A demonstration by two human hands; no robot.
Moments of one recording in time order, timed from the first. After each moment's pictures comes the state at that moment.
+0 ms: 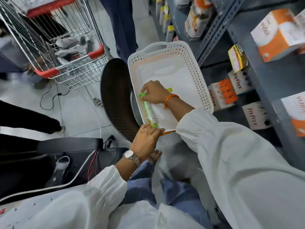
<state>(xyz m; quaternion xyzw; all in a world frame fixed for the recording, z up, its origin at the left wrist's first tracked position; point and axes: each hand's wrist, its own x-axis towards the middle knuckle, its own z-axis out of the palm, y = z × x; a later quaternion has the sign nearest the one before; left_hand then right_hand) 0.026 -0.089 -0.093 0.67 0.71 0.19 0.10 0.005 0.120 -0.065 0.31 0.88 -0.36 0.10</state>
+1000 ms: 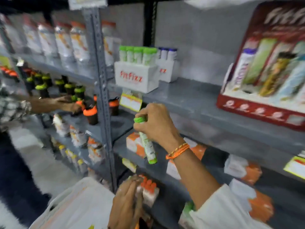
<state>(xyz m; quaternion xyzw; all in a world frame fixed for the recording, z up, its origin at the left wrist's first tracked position) 0.109 0.093 0.071 0.75 0.45 0.47 0.09 0.244 0.172 0.320 0.53 0.76 -0.02 -0.36</state>
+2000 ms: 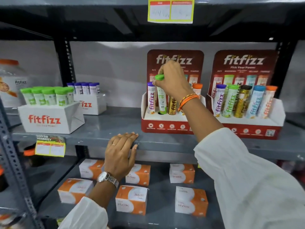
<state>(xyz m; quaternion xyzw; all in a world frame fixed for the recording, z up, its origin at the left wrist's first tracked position) 0.298 0.244 0.259 0.80 0.22 0.54 -0.14 0.477 0.160 0.513 0.69 0.55 0.31 -0.35</state>
